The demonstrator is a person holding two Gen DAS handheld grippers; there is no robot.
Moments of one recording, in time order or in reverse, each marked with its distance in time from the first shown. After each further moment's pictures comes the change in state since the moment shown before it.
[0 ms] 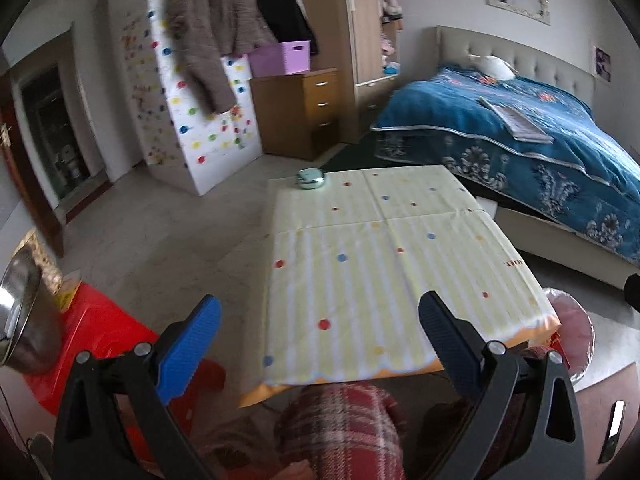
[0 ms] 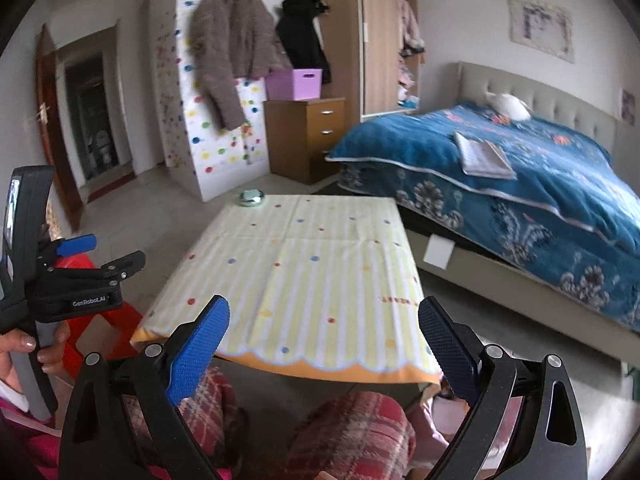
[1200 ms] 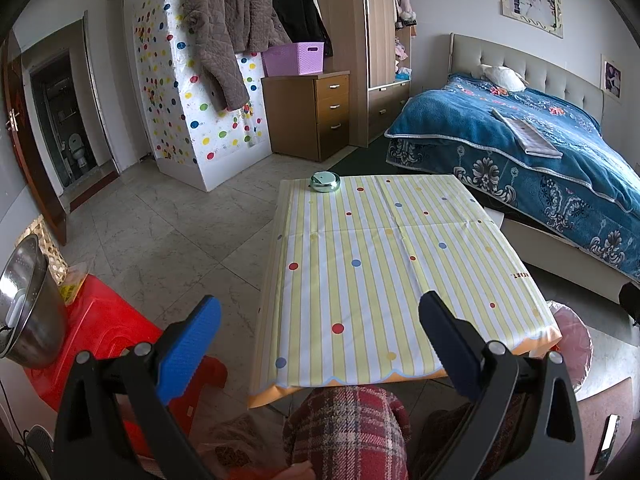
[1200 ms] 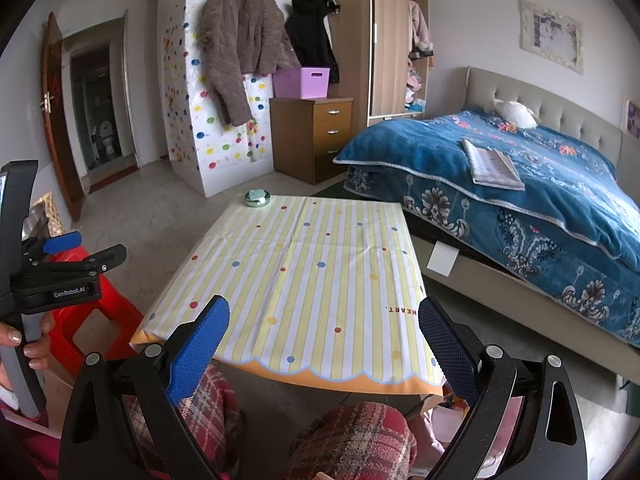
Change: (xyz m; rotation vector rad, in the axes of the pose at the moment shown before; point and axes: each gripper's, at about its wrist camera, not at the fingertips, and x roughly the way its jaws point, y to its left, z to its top) left arm -0.002 0.014 0.005 -0.035 -0.008 0.007; right arm -0.006 0.008 0.011 -0.026 0.002 0.012
